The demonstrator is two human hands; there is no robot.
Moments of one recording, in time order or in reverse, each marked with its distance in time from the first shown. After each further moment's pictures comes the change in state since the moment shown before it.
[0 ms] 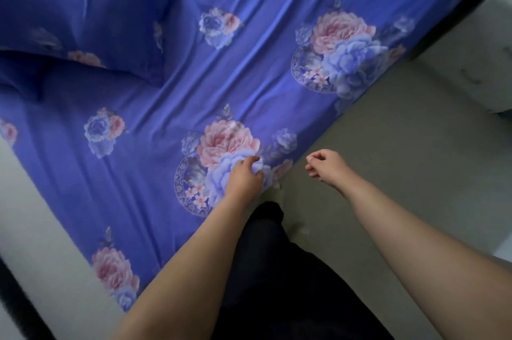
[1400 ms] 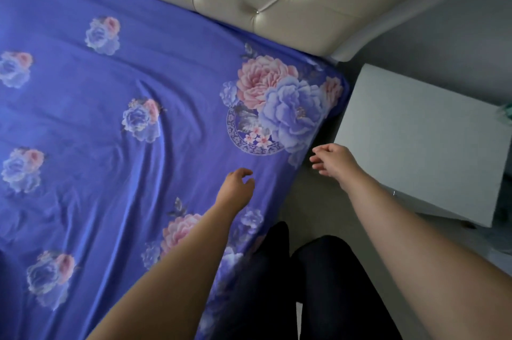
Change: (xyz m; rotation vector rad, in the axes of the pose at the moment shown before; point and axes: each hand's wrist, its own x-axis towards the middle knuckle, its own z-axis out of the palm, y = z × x) left_hand 0.480 0.732 0.130 0.132 -0.212 0.131; right_hand 0.478 -0.191 -0.703 0.407 0.313 0.102
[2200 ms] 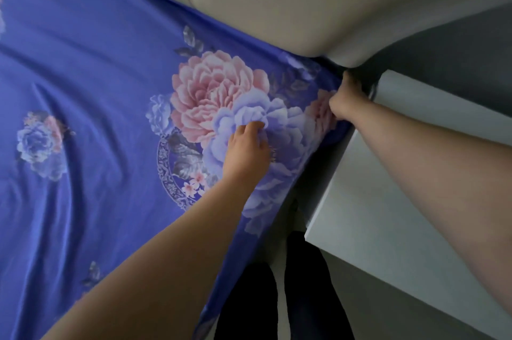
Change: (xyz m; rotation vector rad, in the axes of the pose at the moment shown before) left_hand 0.276 0.172 0.108 0.117 0.270 0.152; right_hand 0.405 -0.071 -0.073 -0.633 0.102 -0.063
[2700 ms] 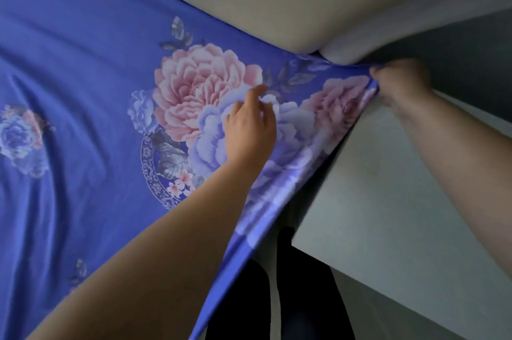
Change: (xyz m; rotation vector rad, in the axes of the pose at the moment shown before) left_hand 0.029 0.051 0.011 -0.070 0.223 0.085; right_hand 0.010 0.028 -0.074 0.190 0.191 0.023
